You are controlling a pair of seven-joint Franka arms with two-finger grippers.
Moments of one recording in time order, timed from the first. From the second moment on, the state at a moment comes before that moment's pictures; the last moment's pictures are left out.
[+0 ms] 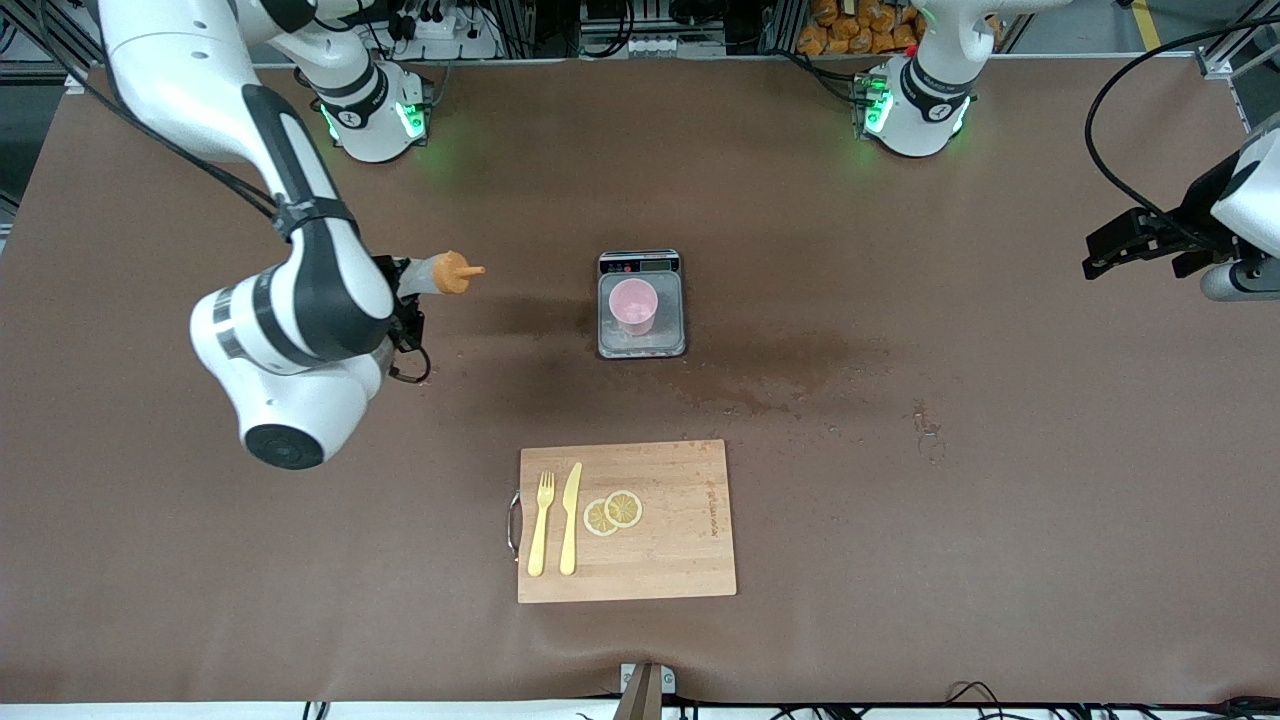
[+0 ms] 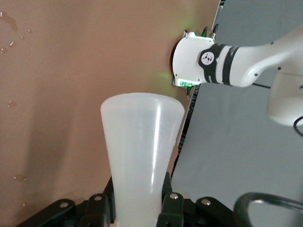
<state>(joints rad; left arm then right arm) 0.00 0.00 -0.05 -1.59 -0.01 1.57 -0.06 0.20 0.67 0.06 -1.22 0.28 0.98 1.59</state>
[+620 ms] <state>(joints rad) 0.00 0.00 -0.06 -1.59 -0.01 1.57 -0.06 -0.03 0.66 0.06 -1.22 0.33 0.92 1.20</state>
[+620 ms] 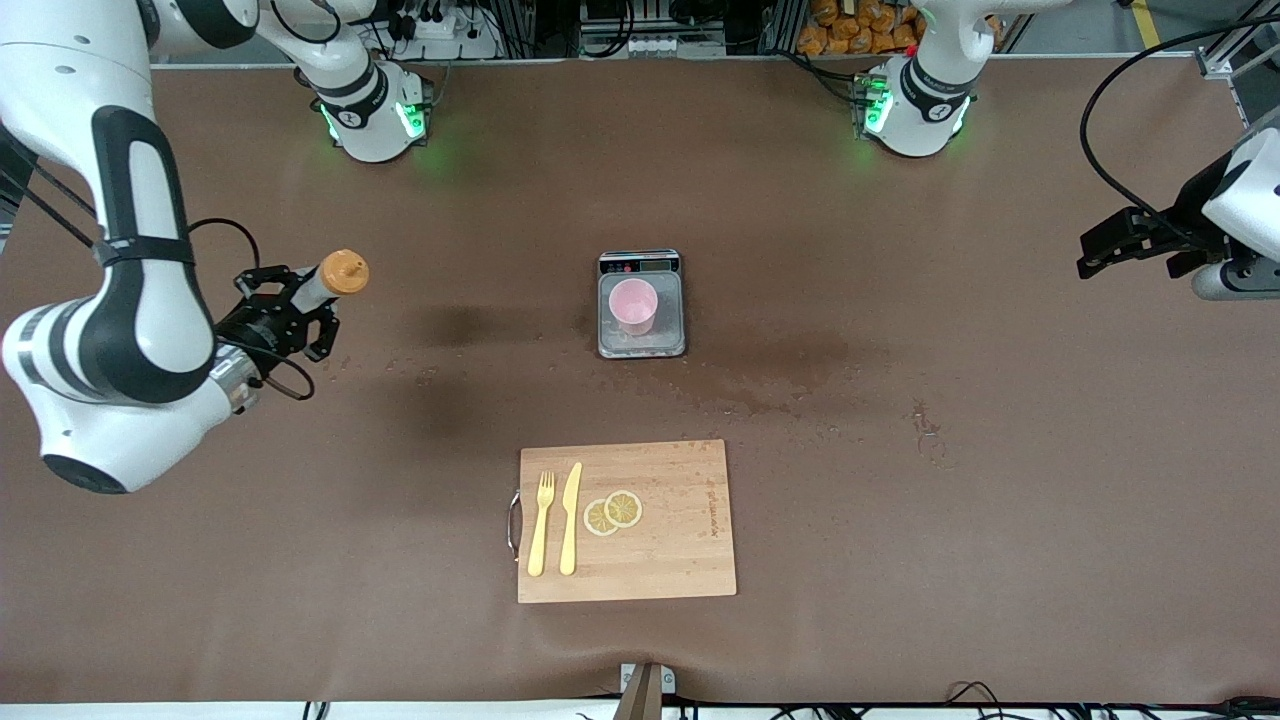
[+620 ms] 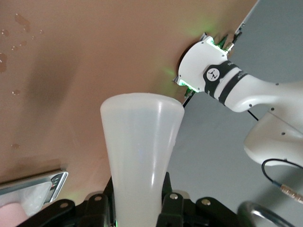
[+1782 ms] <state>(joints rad) 0.00 0.00 -0.06 -1.59 -0.01 1.57 -0.06 -0.30 0.81 0.05 -1.25 0.33 0.97 0.43</state>
